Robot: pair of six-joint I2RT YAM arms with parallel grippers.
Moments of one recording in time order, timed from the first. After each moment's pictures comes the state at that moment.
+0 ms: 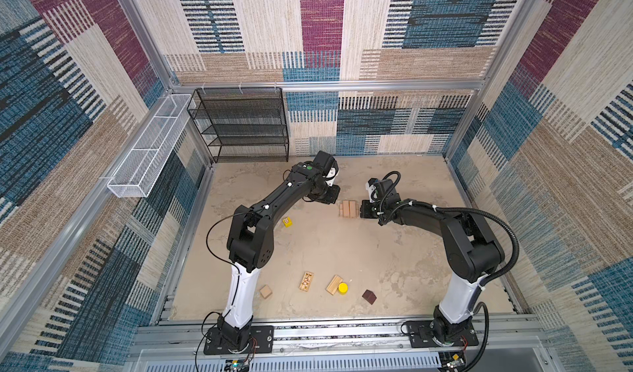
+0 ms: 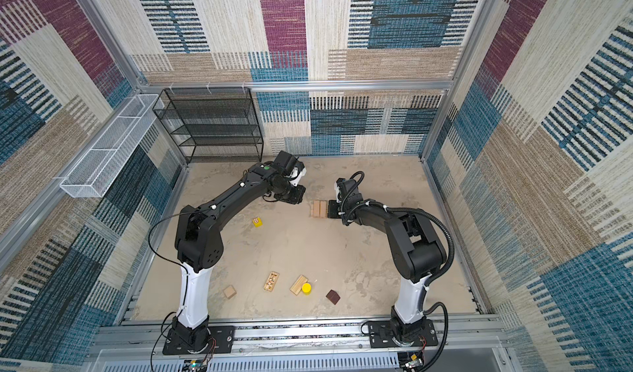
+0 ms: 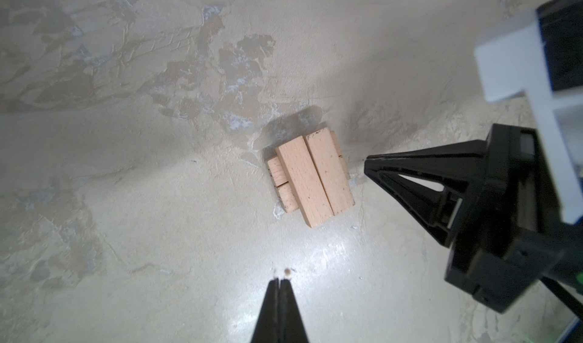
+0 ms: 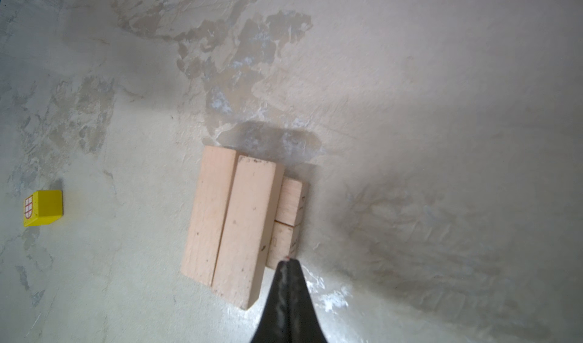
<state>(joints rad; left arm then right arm) -0.56 2.13 1.93 -0.90 0.19 -0.16 0.36 1.84 1.09 -0.12 -0.18 0.37</state>
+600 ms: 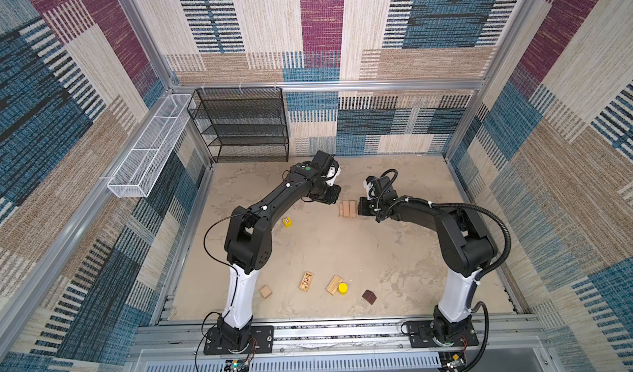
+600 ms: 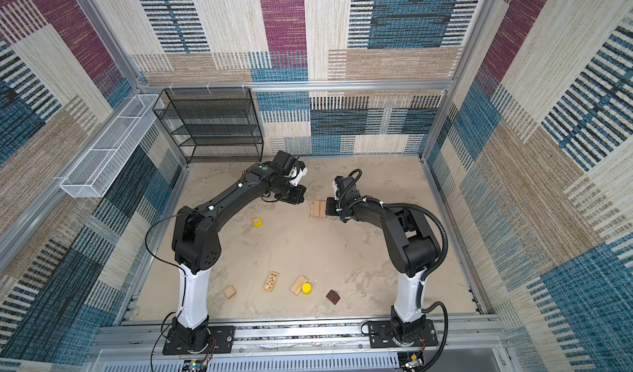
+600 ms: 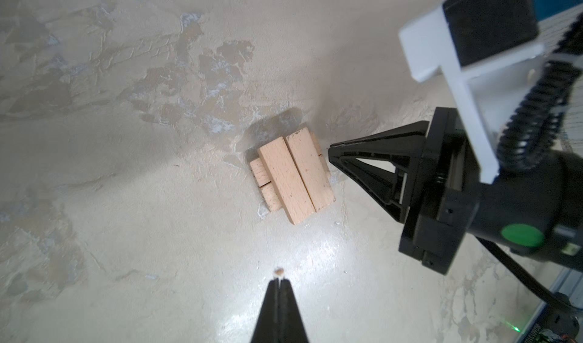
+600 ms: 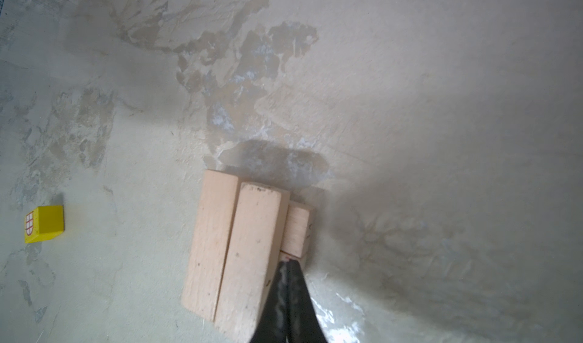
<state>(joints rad) -0.55 2.10 1.91 -0.88 0.24 -0.16 0.36 1.90 1.16 -0.14 -0.19 0.38</state>
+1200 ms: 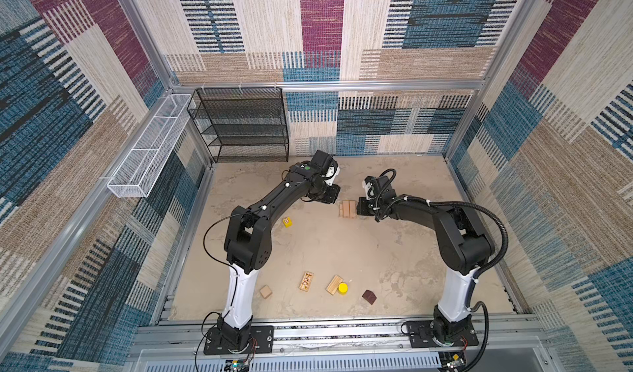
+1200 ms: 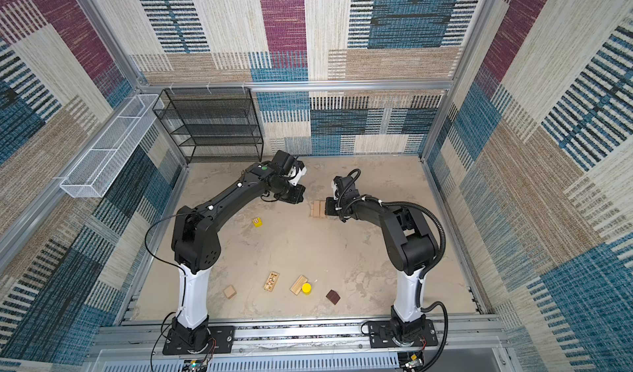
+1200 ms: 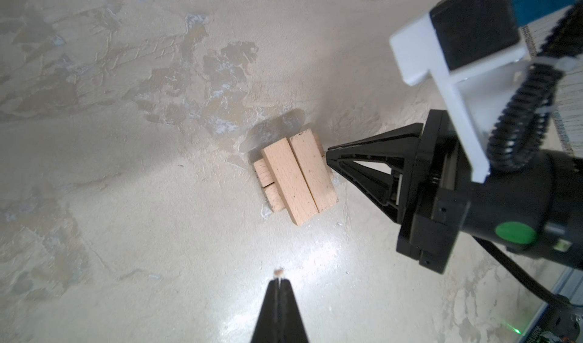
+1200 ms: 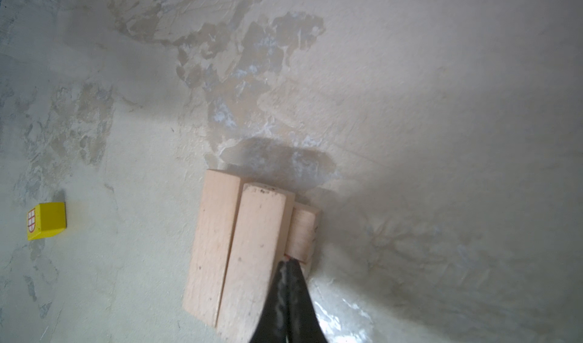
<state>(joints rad) -0.55 2.10 1.91 -0.88 0.24 -0.16 0.36 1.92 1.18 -0.16 -0.21 0.38</state>
